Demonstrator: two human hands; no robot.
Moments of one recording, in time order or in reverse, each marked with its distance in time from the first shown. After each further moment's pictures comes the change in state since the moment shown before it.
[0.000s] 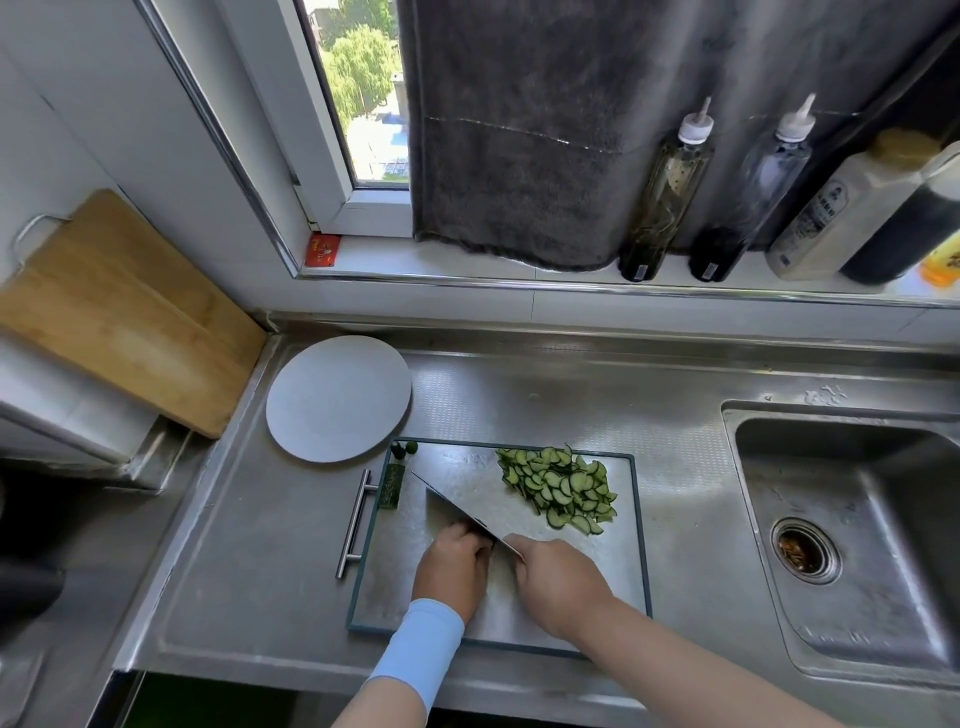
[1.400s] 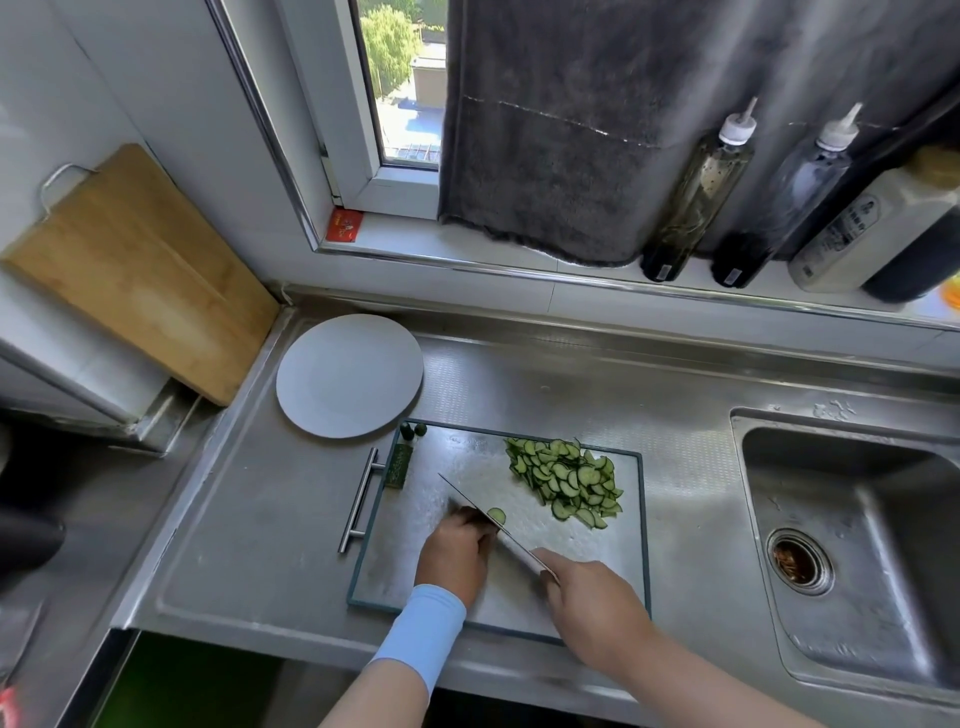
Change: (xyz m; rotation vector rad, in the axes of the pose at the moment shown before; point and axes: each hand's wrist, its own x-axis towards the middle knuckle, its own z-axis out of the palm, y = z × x) left_hand -0.004 0.001 0.000 -0.016 0.108 0.069; right_hand -0.040 0.019 -0.001 -0.029 0.018 -0.010
